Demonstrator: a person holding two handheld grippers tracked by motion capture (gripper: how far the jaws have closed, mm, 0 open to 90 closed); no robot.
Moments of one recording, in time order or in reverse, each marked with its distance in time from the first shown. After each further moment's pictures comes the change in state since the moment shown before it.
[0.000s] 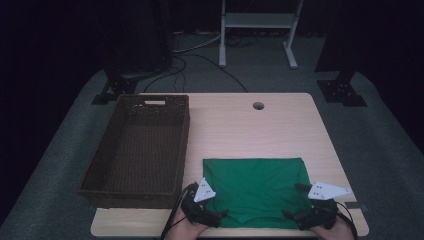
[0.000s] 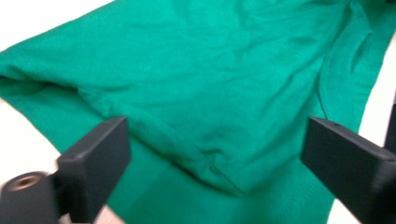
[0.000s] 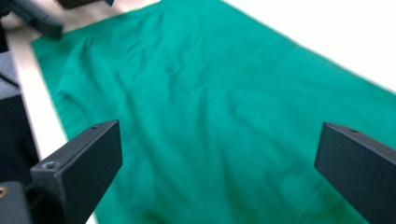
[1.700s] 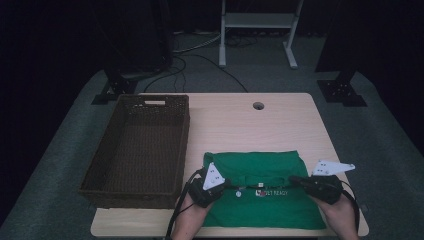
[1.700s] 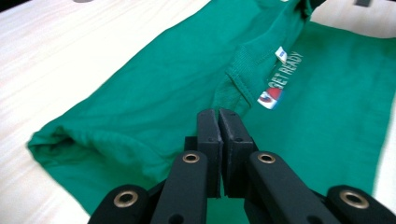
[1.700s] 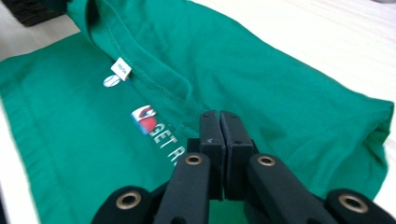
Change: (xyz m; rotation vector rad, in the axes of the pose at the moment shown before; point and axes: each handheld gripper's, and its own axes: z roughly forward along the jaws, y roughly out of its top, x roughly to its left) left arm 0.001 0.045 -0.006 -0.077 0.035 0.103; right arm -0.037 0.033 -0.009 0.061 -0.036 0.044
